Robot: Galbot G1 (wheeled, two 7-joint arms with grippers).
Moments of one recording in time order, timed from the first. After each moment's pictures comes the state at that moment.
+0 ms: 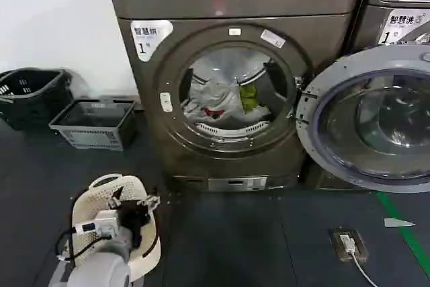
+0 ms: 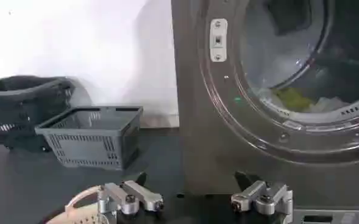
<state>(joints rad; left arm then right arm) 1.36 -1.49 -0.55 -2.25 -0.02 0.74 -0.09 -1.62 1.02 2.38 1.77 0.51 -0.38 -0.08</state>
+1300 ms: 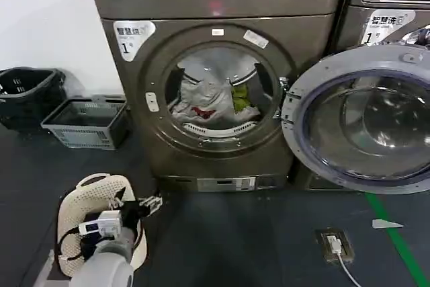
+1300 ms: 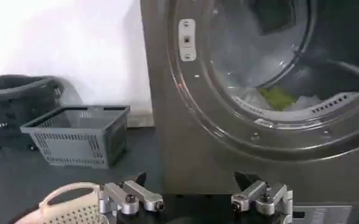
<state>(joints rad) 1.35 -1.50 -0.54 -2.24 -0.02 0.74 -0.09 -1.61 1.03 2.34 1.75 0.54 -0.32 -0.04</state>
